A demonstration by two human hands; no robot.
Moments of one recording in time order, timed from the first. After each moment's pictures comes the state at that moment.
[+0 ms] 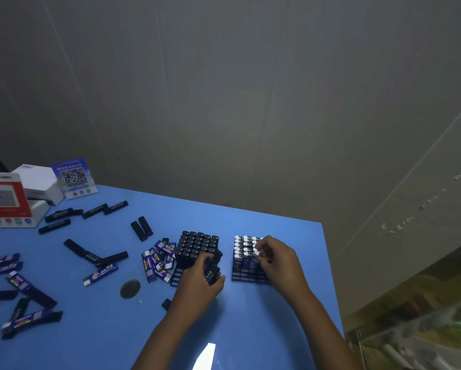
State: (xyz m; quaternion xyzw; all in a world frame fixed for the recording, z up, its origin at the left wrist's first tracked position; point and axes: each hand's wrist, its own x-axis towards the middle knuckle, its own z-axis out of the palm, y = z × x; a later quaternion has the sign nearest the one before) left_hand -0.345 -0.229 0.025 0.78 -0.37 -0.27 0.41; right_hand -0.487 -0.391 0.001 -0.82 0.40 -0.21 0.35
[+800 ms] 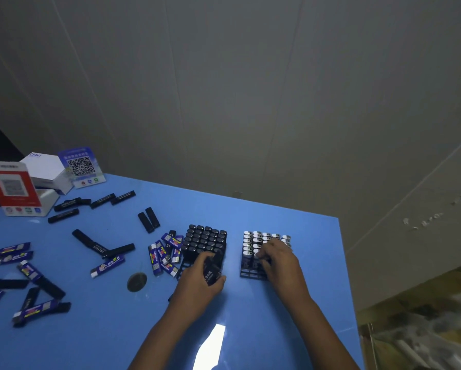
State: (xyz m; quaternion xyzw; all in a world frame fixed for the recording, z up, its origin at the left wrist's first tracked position) left_hand -0.327 -0.232 -0.003 0.81 -0.34 -0.29 0.37; right_hand -0.471 -0.399 -0.045 -0.88 0.36 -0.19 0.25
